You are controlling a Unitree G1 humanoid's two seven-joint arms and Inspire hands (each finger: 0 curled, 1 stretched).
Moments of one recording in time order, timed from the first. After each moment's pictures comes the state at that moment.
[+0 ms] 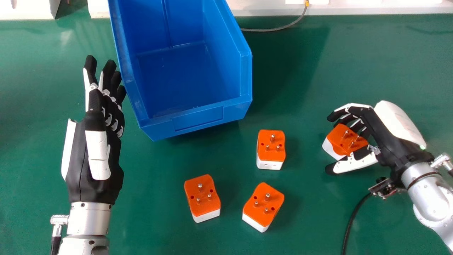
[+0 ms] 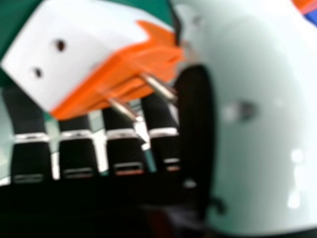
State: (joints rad) left arm 0.01 0.09 0.20 0.38 -0.29 -0.74 -0.37; right arm -0.47 -0.52 0.24 1.08 -0.48 -0.60 -0.22
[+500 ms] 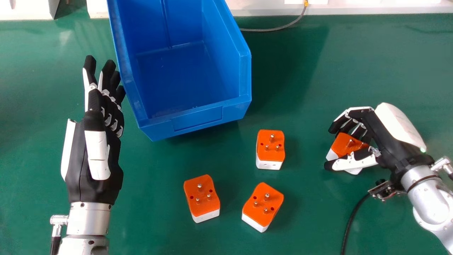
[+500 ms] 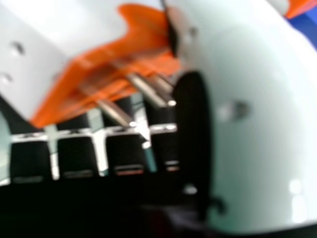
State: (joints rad) left arm 0.01 0.09 0.20 0.38 -0.30 -0.74 -0.37; right arm -0.46 -0.51 0.23 1.08 -0.48 -0.61 -0.23
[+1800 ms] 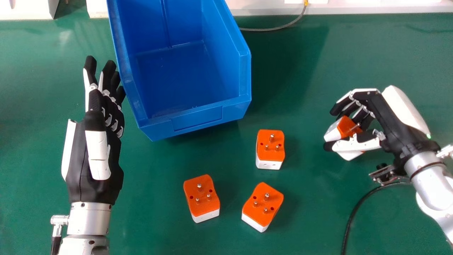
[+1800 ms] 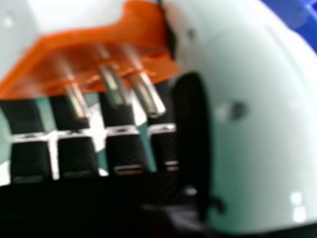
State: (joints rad) left arm 0.01 0.09 0.20 0.38 -0.29 -0.74 -0.36; right arm -0.46 -0.51 0.14 0.97 -0.40 -0.60 -0.13
